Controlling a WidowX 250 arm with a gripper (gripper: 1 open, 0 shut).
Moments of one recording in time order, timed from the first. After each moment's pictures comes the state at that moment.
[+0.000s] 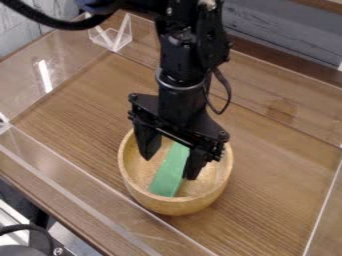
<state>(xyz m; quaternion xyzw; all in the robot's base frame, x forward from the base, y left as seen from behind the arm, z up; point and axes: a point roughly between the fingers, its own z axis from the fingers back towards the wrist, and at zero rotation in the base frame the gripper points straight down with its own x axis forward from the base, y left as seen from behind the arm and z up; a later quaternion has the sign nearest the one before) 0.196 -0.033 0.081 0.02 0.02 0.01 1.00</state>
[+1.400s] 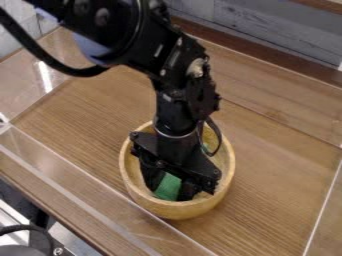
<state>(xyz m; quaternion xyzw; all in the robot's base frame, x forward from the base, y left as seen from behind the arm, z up) 0.192 -0.033 0.034 0.01 0.00 0.01 1.00</state>
